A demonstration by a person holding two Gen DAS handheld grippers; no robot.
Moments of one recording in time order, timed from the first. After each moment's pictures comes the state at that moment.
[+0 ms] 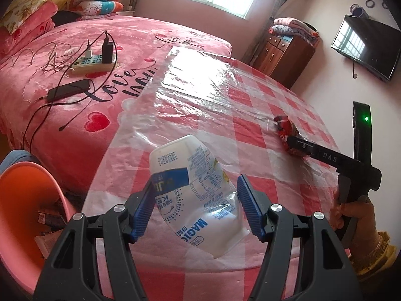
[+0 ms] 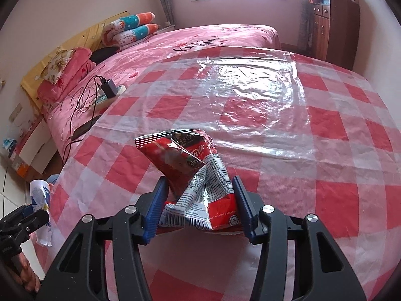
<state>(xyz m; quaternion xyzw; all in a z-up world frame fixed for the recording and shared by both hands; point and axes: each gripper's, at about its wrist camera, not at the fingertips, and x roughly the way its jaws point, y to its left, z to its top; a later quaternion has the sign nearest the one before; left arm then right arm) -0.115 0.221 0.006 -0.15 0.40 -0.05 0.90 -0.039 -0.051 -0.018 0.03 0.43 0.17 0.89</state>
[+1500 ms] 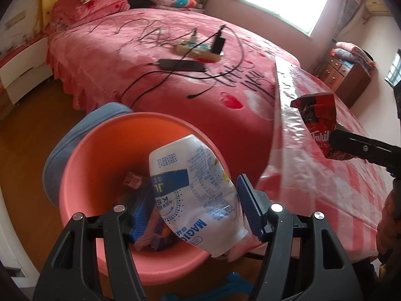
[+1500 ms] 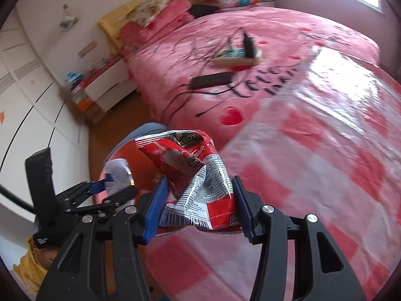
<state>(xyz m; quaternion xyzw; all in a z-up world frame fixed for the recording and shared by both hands) -0.210 0.376 -0.032 -0.19 0.42 0.12 0.88 -0.129 0.202 0.006 -0.07 0.47 0.42 0.78</state>
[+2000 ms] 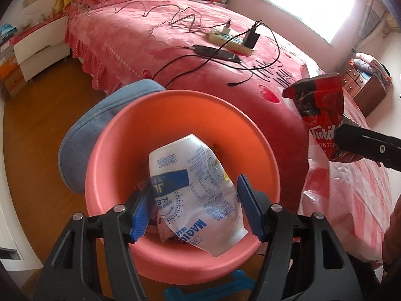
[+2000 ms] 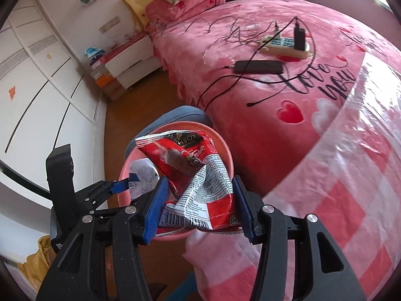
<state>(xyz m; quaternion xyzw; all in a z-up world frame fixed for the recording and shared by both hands) -0.233 0.416 -0.061 -0.23 0.43 0.16 0.86 -0.153 0.279 -0.010 -0.10 0.49 0.47 0.73</state>
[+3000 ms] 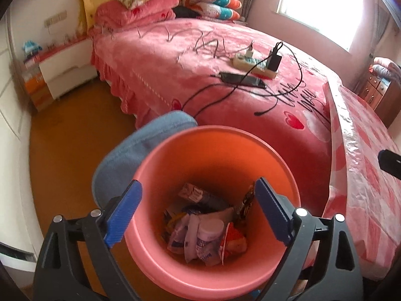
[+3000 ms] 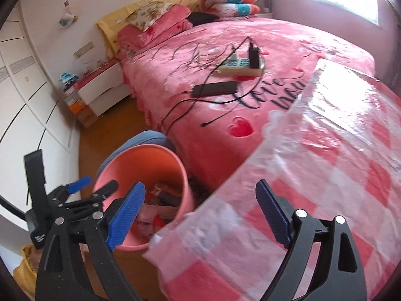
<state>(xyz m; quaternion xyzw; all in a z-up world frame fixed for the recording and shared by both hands) -0.225 0.420 -0.033 -0.17 0.39 0.26 0.87 -0.136 0.217 0.001 -0.07 0.43 0.38 0.82</state>
